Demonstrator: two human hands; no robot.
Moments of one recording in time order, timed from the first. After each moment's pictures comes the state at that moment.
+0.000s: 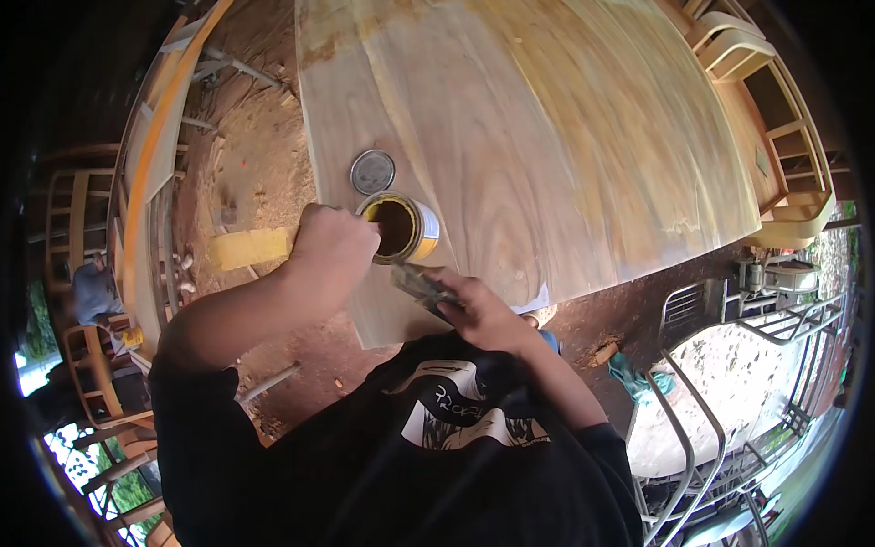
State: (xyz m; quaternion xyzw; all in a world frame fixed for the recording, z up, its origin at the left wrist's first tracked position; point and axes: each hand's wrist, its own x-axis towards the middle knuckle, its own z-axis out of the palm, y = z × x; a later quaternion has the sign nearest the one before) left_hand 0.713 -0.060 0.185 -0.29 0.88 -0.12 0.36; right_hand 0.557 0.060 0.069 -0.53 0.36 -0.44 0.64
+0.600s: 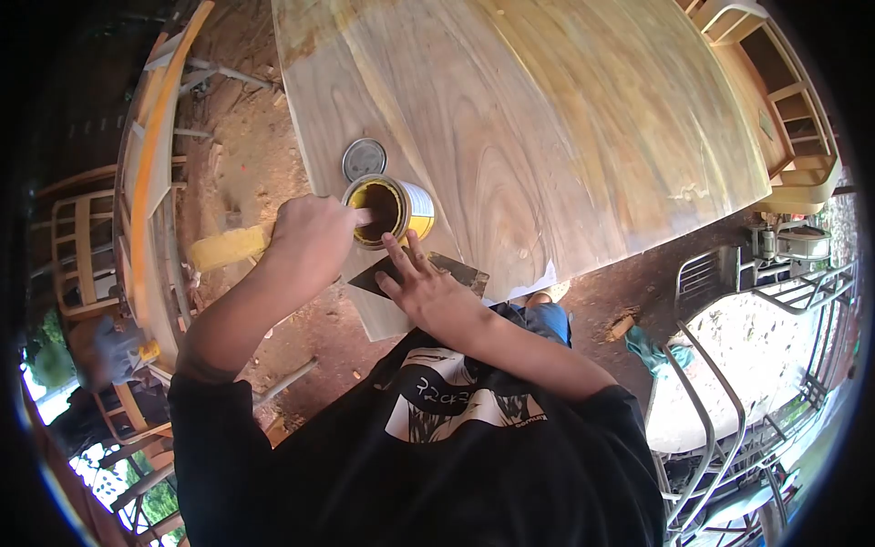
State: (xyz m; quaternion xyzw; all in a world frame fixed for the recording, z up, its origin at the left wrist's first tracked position) left_hand 0.727 -0.077 0.161 -0.36 0.87 -0.05 0.33; right_hand 0.596 0.046 0.083 -0.86 0.44 -0.12 0.24
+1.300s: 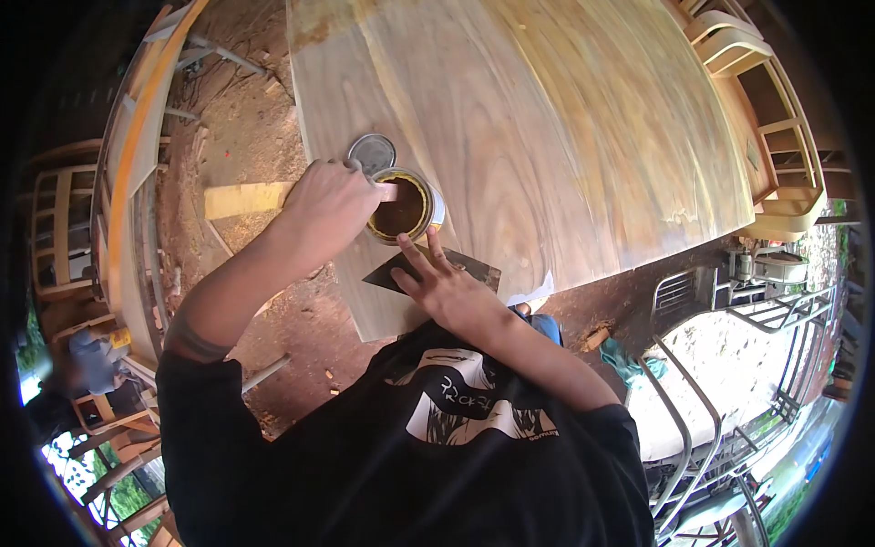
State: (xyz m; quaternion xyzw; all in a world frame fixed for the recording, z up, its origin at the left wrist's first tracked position) left_hand 0.746 -0.101 0.157 -0.25 0.95 -0.07 0.16; right_hand 0.597 0.038 0.084 -0.89 0.43 -0.06 0.16
